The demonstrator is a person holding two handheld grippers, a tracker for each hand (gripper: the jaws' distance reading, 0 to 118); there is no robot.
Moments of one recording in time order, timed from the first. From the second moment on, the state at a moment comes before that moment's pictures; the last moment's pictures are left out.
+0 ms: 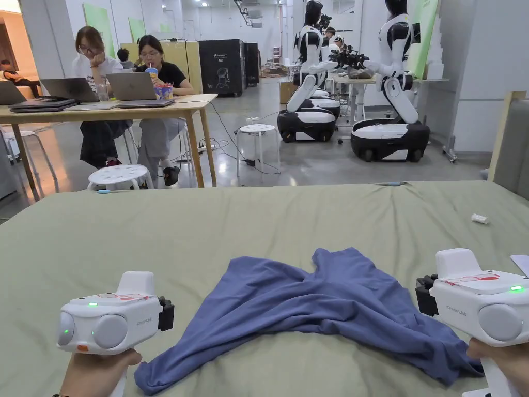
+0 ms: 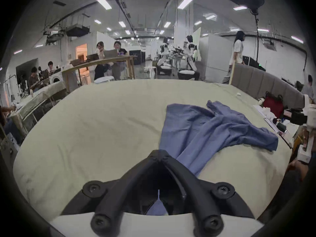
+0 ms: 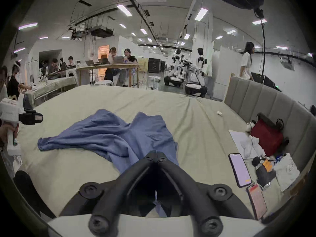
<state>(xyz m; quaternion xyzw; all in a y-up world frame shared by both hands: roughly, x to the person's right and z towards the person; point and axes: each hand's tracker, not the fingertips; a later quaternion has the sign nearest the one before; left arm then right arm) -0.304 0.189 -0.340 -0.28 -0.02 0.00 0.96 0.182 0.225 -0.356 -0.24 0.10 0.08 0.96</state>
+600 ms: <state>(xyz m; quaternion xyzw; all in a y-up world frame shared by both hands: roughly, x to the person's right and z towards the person) -0.321 0.114 -0.320 -0.38 -0.02 -0.02 0.93 0.157 0.197 -0.373 -0.27 0.11 0.08 0.95</state>
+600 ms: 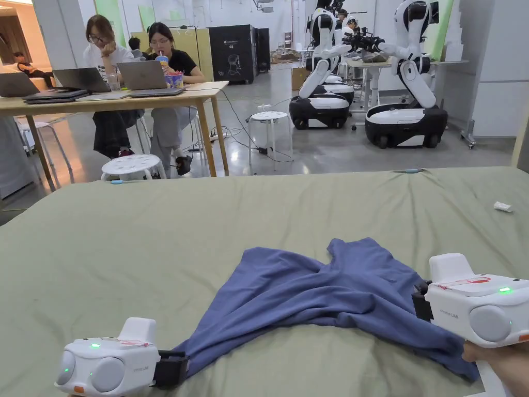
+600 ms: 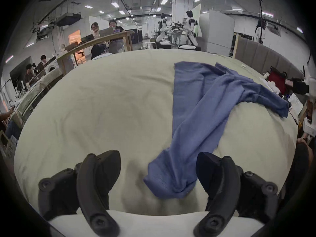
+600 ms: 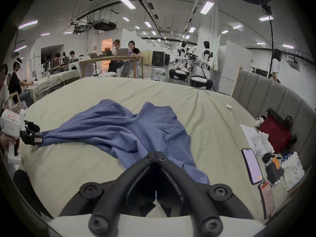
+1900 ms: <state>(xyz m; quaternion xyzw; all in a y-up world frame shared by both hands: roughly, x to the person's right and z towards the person) -0.245 0.143 -0.434 -0.38 -0.02 0.00 0.92 0.133 0.228 -0.594 -0.37 0.10 0.12 0.91</state>
